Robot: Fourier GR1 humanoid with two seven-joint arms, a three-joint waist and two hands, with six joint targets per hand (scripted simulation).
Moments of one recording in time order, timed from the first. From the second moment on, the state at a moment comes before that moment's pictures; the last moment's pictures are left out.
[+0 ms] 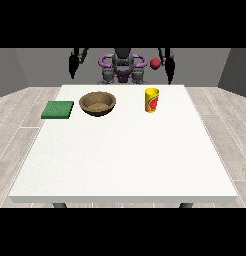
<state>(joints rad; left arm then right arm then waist) 0.03 0.11 0.02 -1.53 0.01 0.00 0.01 0.03 -0.11 -0.02 -1.59 0.00 0.01 -0.02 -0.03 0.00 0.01</state>
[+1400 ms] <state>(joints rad) -0.09 0.05 -0.05 -1.81 0.06 0.10 0.12 -0.06 -0.16 -0.18 -1.71 -0.18 0.08 0.05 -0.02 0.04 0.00</state>
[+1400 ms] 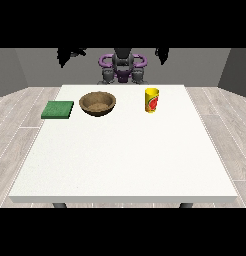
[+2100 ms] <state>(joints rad) -0.23 0.08 0.08 -1.37 0.03 0.05 -0.29 -0.21 -0.21 -0.24 -1.55 -0.19 0.11 -0.07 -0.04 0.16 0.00</state>
